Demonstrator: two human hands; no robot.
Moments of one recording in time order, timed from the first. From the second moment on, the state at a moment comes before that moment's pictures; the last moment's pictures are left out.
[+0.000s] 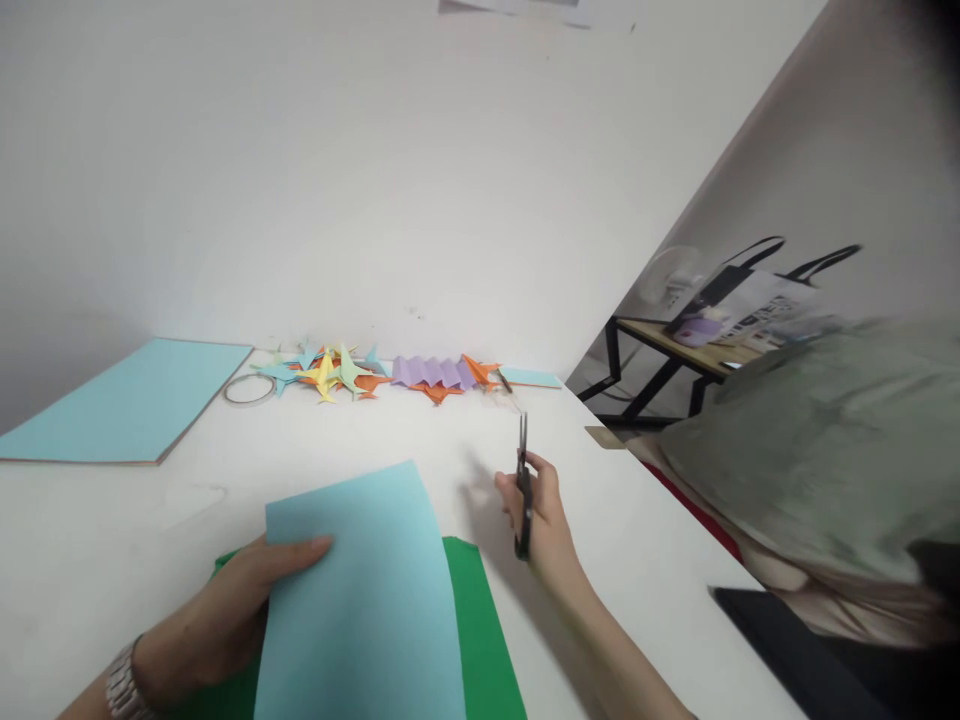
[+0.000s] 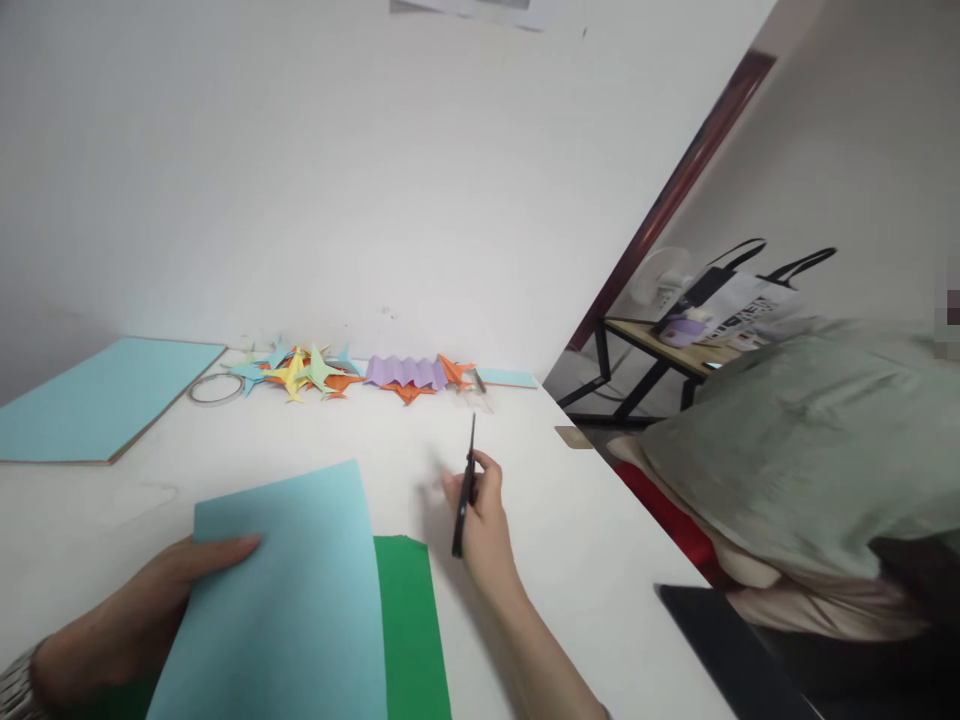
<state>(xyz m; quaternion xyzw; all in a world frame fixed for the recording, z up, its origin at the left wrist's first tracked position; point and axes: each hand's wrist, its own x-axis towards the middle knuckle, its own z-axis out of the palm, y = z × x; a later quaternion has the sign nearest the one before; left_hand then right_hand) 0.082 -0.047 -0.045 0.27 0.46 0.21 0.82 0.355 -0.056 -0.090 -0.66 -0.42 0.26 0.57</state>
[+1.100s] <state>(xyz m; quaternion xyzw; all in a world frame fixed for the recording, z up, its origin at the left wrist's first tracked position) 0.086 -0.044 -0.055 0.46 0.41 0.22 0.76 0.309 -0.082 -0.072 -0.47 -0.41 0.65 0.43</state>
